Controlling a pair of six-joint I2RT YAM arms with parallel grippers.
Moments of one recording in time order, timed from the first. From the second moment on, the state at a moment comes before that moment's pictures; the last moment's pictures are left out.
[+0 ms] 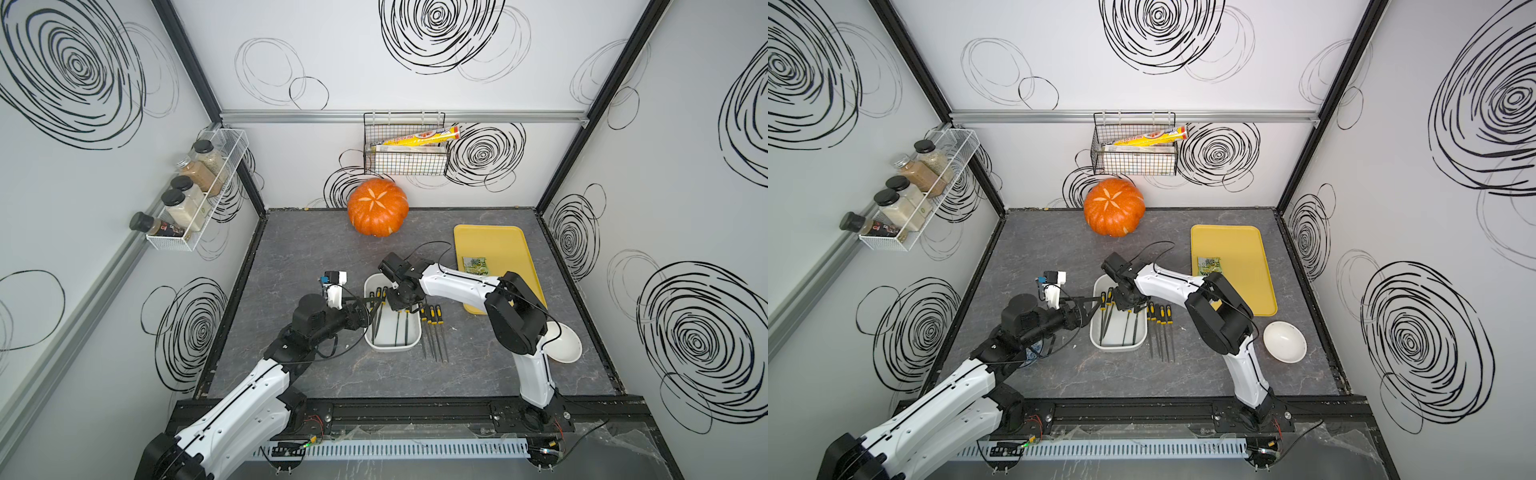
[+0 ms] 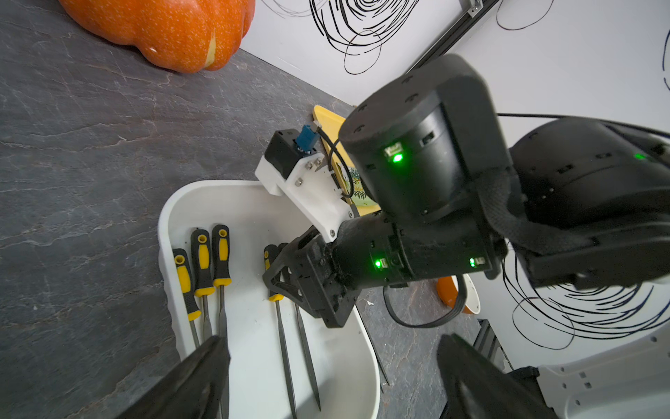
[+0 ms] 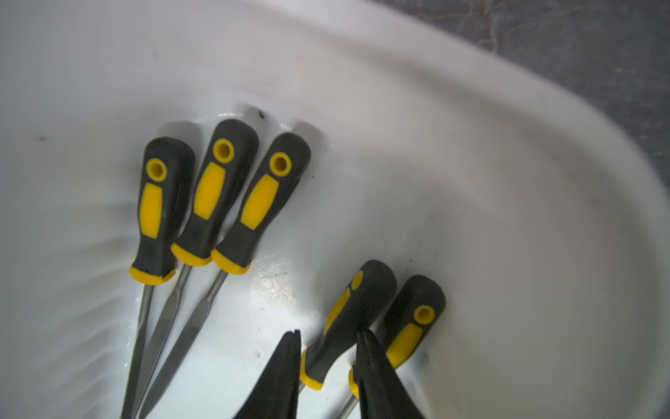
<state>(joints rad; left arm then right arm) -0.43 0.79 0.37 0.10 0.34 -0.65 0.87 2.07 1.54 -0.74 0.08 0.47</state>
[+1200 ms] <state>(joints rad) -0.43 0.71 0.37 0.11 0.36 -0.65 0.87 1.93 1.48 -0.49 -0.02 0.51</state>
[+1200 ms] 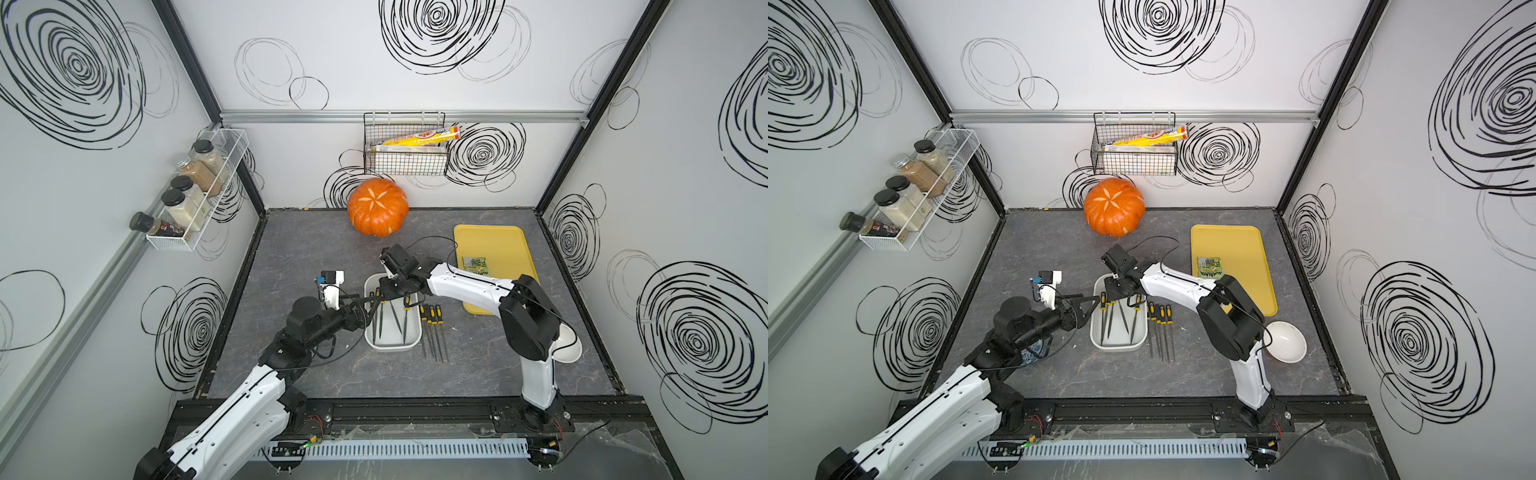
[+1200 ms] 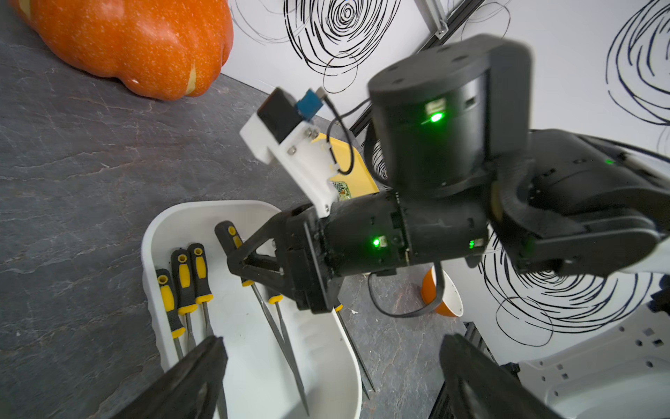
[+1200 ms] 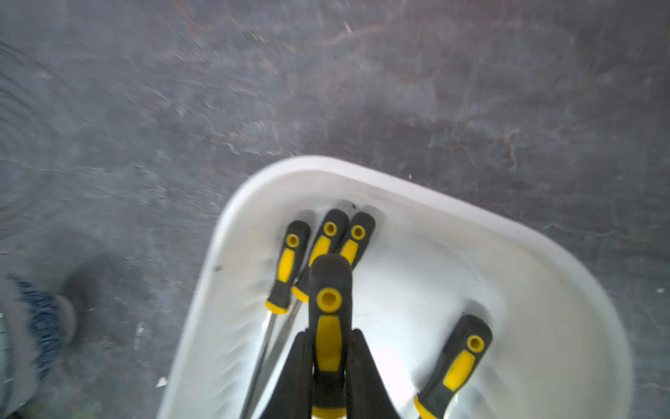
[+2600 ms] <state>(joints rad) -0.54 0.94 0.32 0.34 0.53 -0.67 0.75 1.47 0.88 0.51 -0.49 0.74</state>
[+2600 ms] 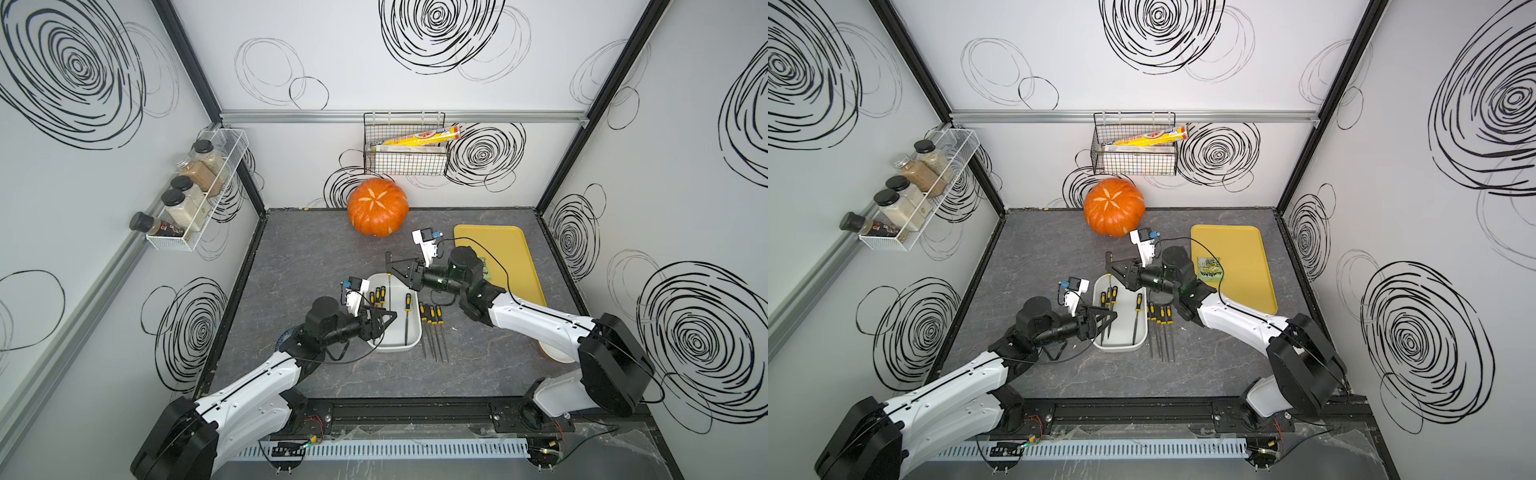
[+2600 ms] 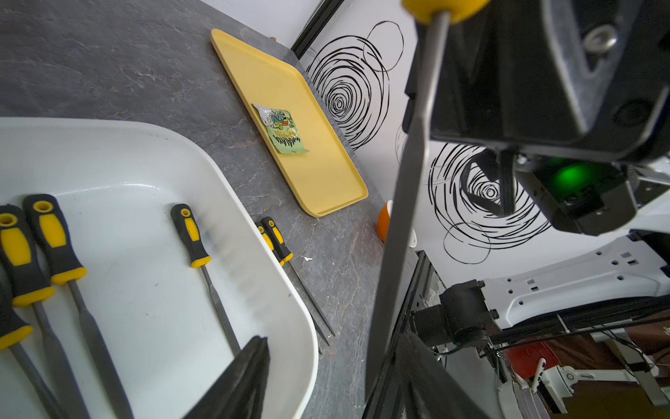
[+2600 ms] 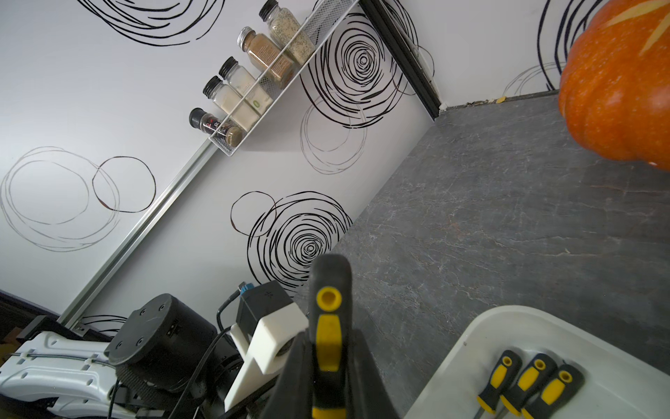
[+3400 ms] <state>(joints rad) -0.55 0.96 0.34 0.33 0.52 -0.66 0.79 1.53 0.82 0.60 -0.49 0.78</state>
